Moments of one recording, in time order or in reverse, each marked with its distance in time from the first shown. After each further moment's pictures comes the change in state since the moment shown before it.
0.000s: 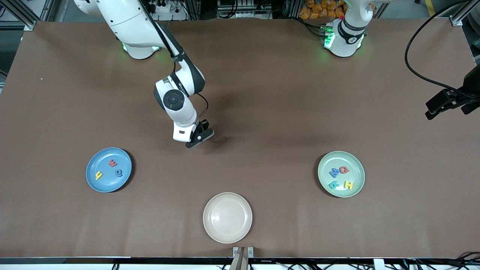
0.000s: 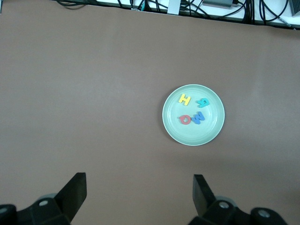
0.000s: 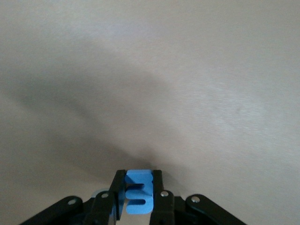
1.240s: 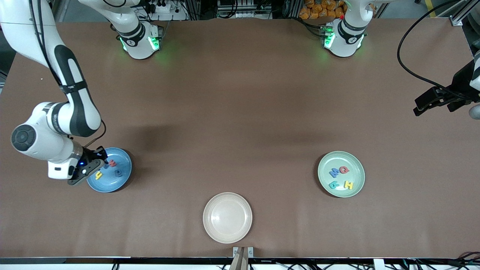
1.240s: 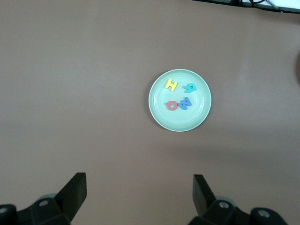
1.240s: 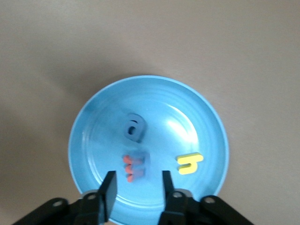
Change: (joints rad) left arm -0.005 0.002 -0.010 -0.005 -0.058 -0.047 0.000; right arm -0.629 -0.012 -0.016 0.250 -0.025 -0.284 -0.744
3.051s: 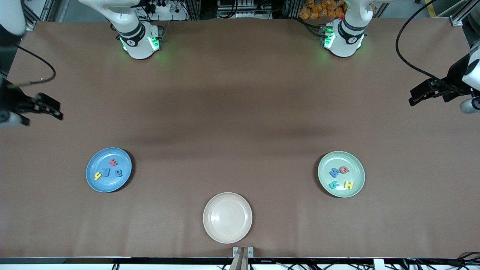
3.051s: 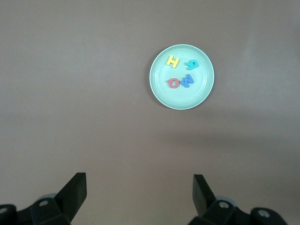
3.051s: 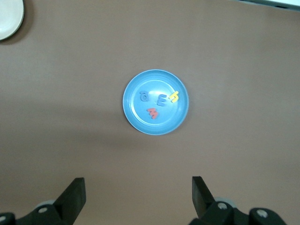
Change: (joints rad) left arm -0.009 -0.006 -0.008 0.014 0.000 -0.113 0.000; right arm 0.008 -0.469 0.030 0.223 -0.067 -0.648 0.619
